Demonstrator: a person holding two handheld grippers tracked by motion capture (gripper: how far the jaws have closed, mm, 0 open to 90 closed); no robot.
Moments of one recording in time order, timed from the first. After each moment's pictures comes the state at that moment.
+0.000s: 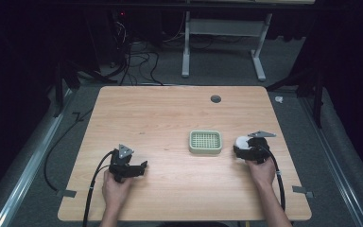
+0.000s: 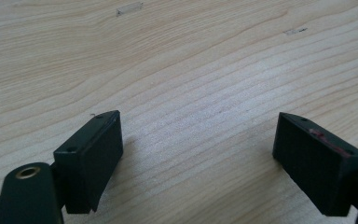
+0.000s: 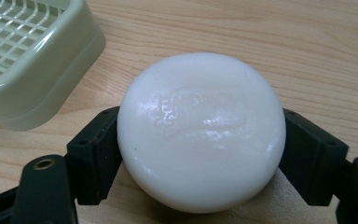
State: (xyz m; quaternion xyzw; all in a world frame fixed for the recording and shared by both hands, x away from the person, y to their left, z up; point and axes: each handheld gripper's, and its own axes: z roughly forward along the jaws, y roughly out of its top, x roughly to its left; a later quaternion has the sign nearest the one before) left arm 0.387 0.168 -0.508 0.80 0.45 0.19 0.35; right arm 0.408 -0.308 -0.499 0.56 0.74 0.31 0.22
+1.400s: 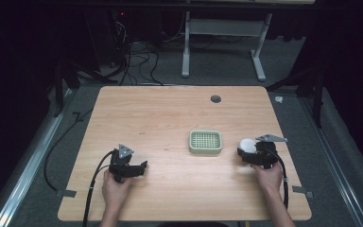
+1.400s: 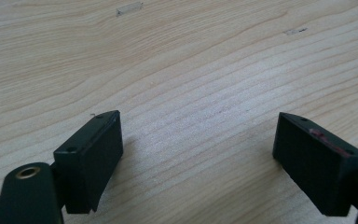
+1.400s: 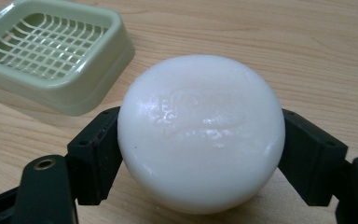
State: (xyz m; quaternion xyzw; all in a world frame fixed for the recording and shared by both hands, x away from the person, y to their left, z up) left arm 0.387 0.168 -0.508 0.80 0.45 0.19 0.35; right arm 0.379 -0.319 -0.479 0.55 0.73 0.35 0.21
